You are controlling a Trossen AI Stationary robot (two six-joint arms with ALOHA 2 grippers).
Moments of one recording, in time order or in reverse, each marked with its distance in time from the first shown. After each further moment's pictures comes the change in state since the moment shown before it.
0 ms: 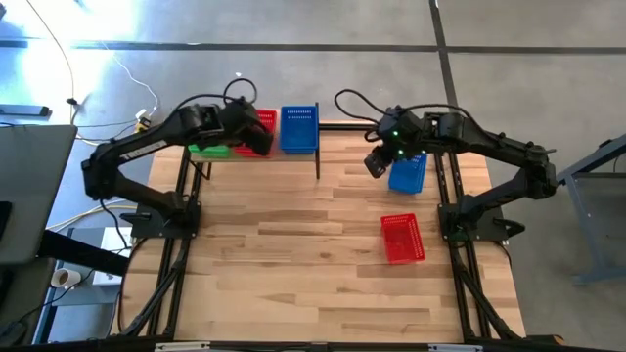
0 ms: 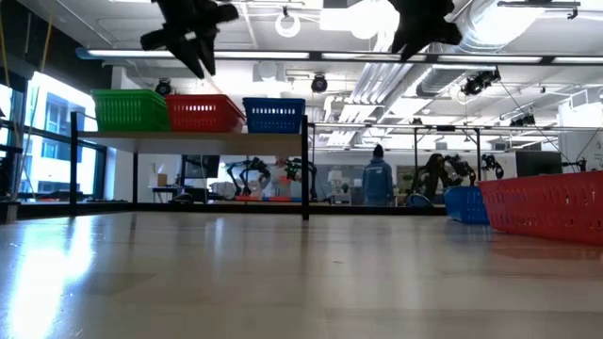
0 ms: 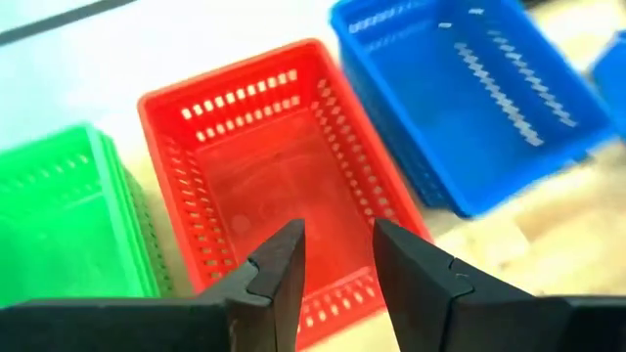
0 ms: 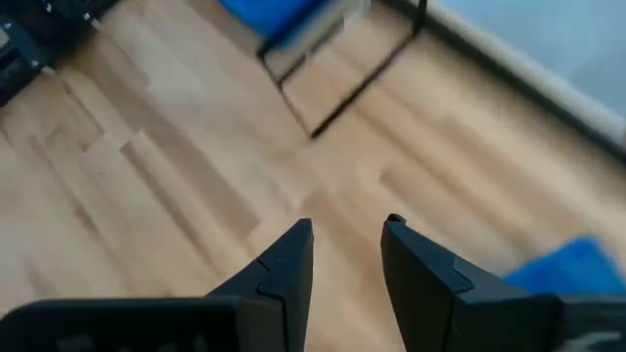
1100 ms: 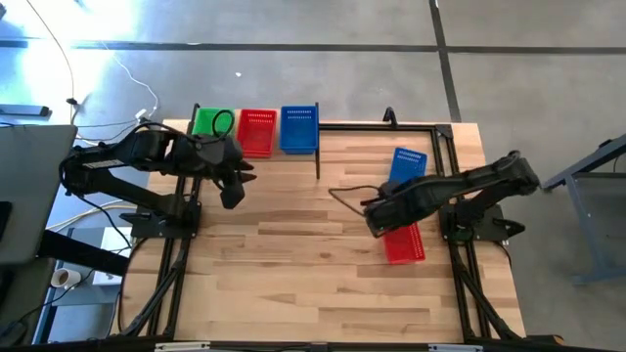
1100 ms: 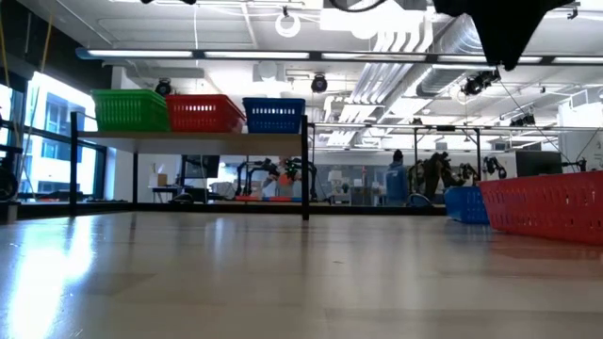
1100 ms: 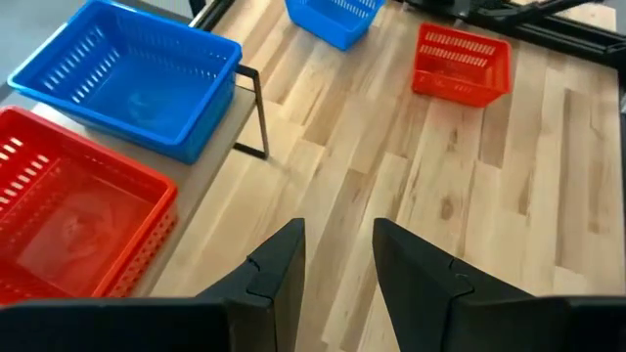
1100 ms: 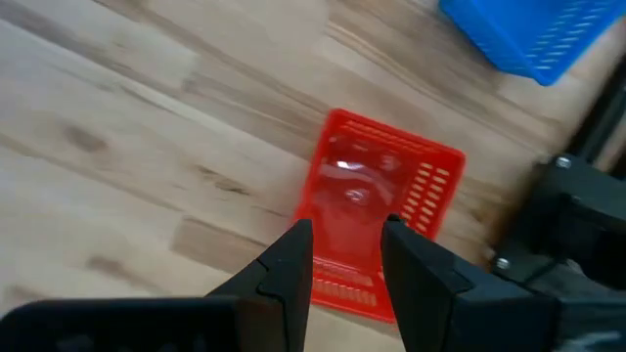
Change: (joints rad) left arm -0.421 -0.210 0.000 0.000 0.146 0.276; right arm 0.540 0.200 -0.001 -0.446 0.044 0.873
